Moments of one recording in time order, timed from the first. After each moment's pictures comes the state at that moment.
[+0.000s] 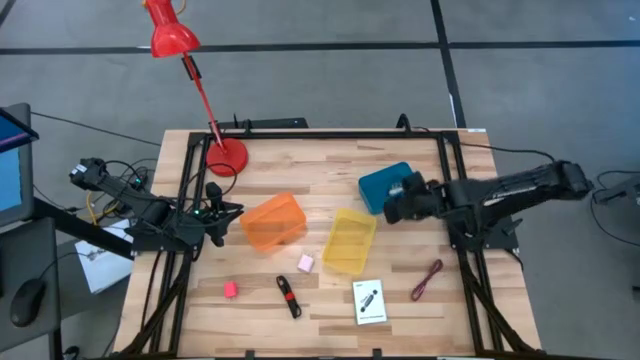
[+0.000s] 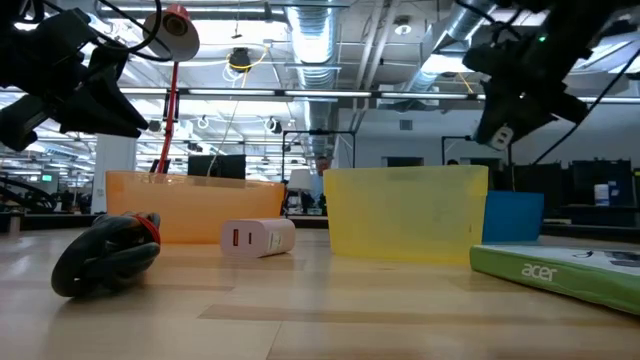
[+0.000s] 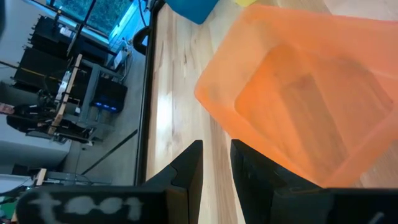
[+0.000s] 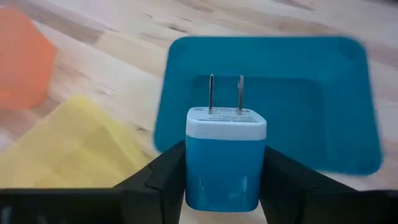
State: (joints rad) left arm -0.48 0.46 0.29 -0.52 -0.82 0.40; right arm 0.08 1.07 0.75 -0.81 0.50 1.03
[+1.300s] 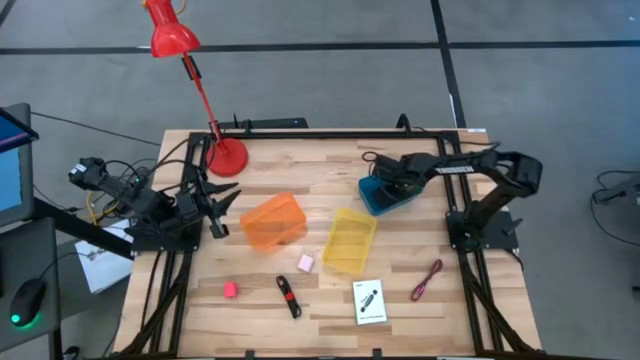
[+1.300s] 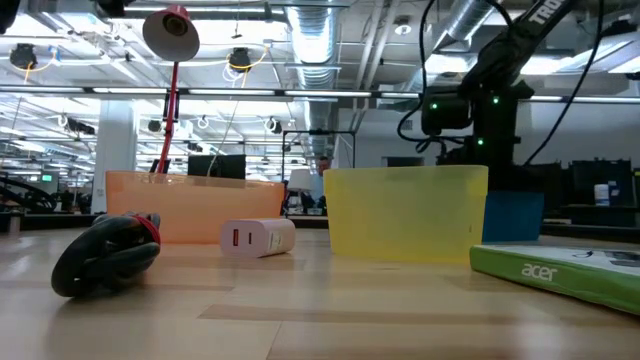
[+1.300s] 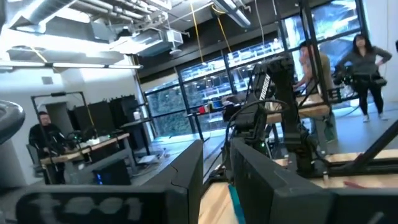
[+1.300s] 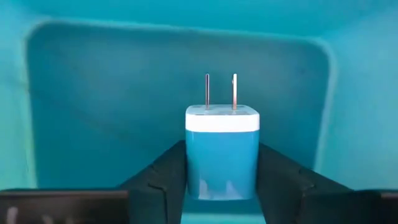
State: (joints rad) left arm -0.48 0.48 0.29 0.64 -0.81 0.57; right arm -0.44 1.57 0.78 -0.66 0.11 0.57
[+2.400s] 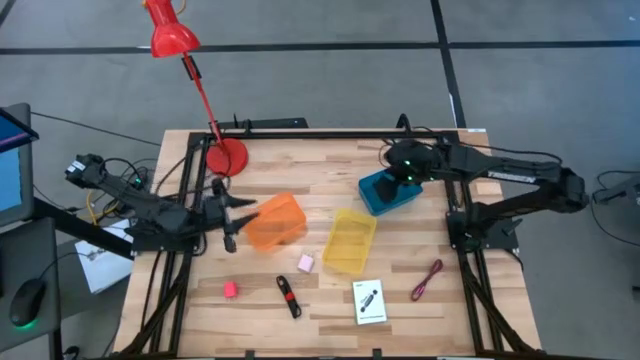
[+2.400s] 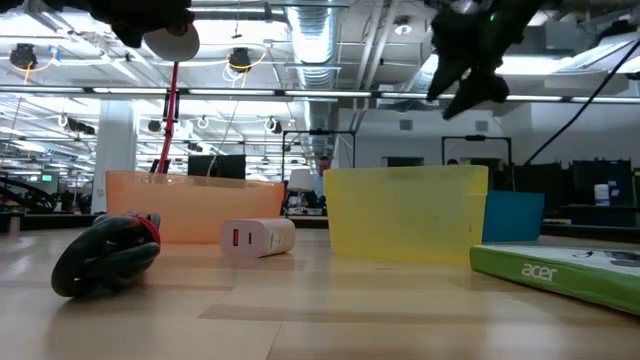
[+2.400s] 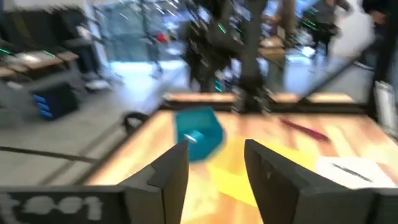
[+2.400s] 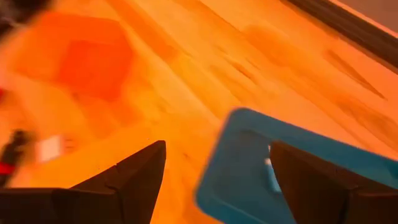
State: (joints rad) left arm -0.48 0.68 0.43 0.17 -0.73 0.01; right arm -0.24 1.15 1.00 -0.72 0.08 0.44
